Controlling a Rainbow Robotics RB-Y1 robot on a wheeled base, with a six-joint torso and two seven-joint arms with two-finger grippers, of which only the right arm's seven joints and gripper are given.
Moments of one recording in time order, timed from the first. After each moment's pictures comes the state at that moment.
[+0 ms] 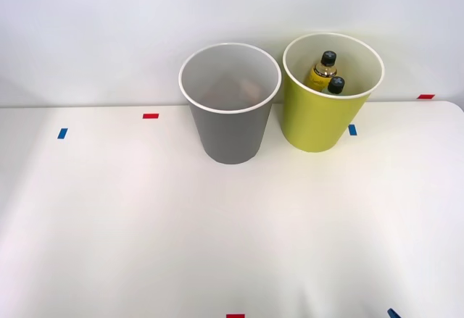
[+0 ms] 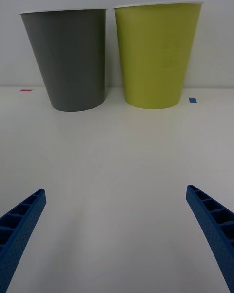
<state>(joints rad) 1.03 -0.39 0.41 -1.87 -0.06 -0.78 1.60</state>
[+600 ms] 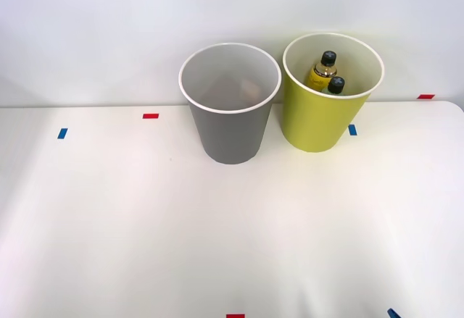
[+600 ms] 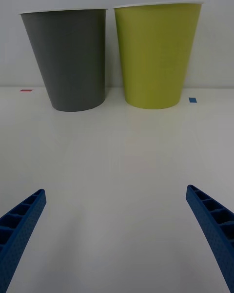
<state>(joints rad) 1.03 -0.39 0.41 -1.87 -0.06 -0.78 1.60</state>
